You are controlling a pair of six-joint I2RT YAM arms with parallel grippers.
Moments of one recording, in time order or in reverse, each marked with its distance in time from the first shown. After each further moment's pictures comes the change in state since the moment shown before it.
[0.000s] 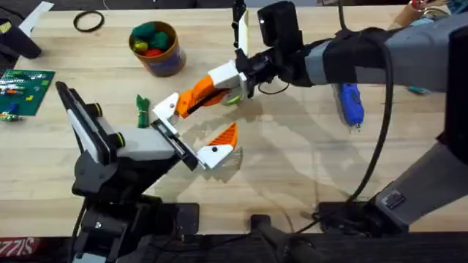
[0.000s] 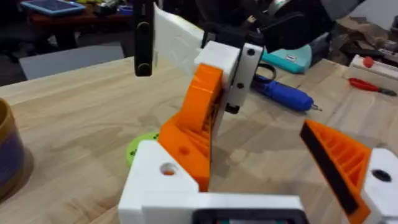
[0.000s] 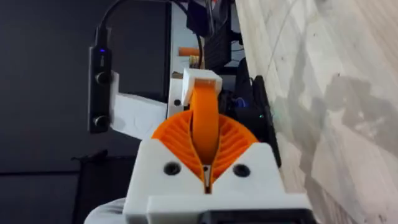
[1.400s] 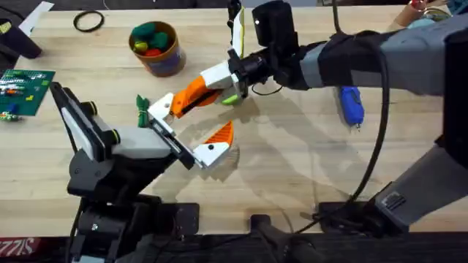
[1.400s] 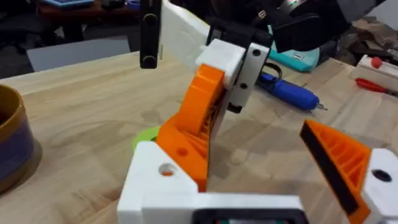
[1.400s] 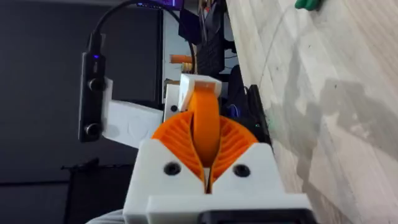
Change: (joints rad) left arm 0.042 0.000 0.016 -0.044 0.028 -0.001; right arm 0.038 0.000 0.000 0.077 0.072 0.063
